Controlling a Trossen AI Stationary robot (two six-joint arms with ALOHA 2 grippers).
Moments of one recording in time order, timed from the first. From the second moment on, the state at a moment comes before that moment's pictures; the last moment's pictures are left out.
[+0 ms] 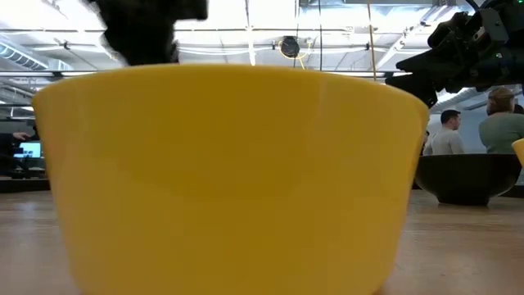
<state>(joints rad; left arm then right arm) -0.36 1.57 1.12 -0.60 -0.25 -0.47 -0.25 0.32 0.09 0.21 -0.24 0.24</state>
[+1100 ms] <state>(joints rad) 0.47 1.29 1.55 -1.56 -0.58 -0.30 -0.25 0.32 0.09 0.21 -0.24 0.24</state>
